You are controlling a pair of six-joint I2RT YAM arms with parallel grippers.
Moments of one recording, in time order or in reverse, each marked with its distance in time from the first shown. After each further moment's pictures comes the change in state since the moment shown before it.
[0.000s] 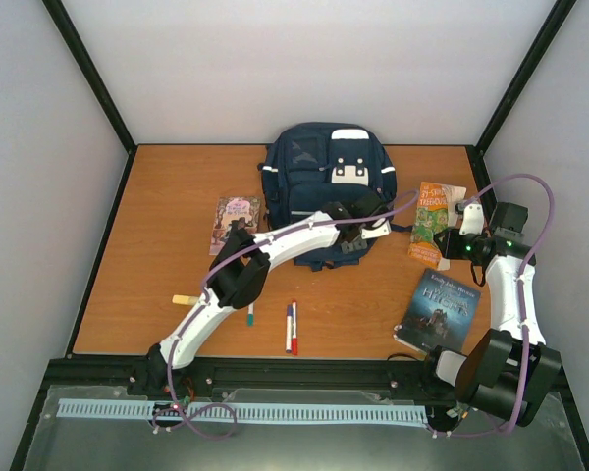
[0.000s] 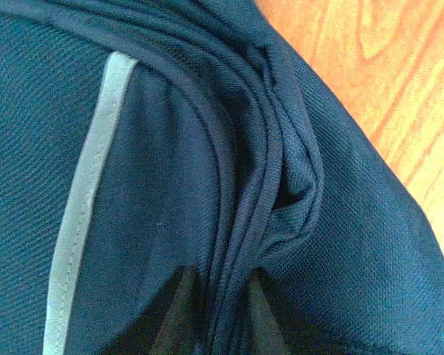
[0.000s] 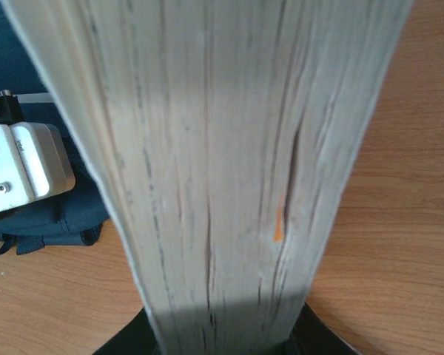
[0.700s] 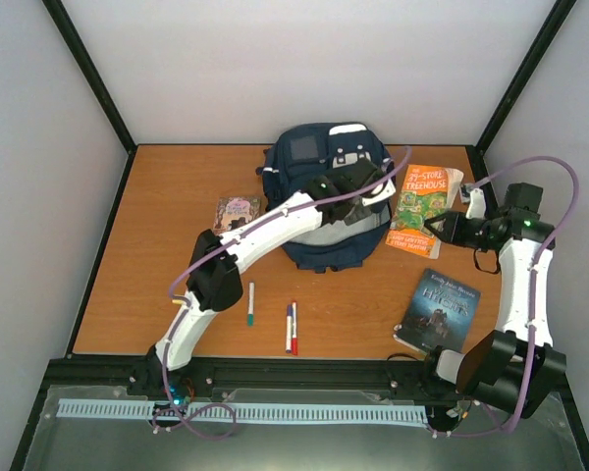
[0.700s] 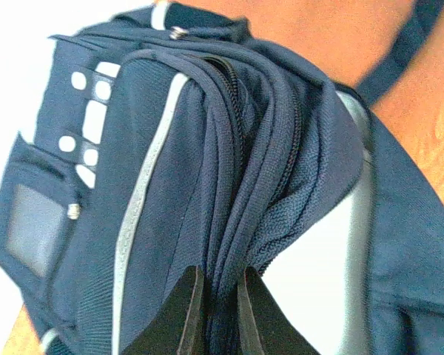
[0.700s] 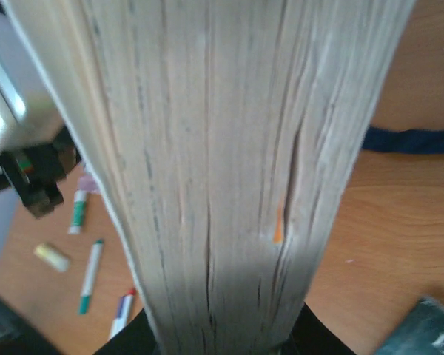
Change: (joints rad) left arm 0.000 -0.161 0.071 -0.031 -0.051 -0.062; right arm -0.003 0.043 0.243 -0.286 -0.260 0.091
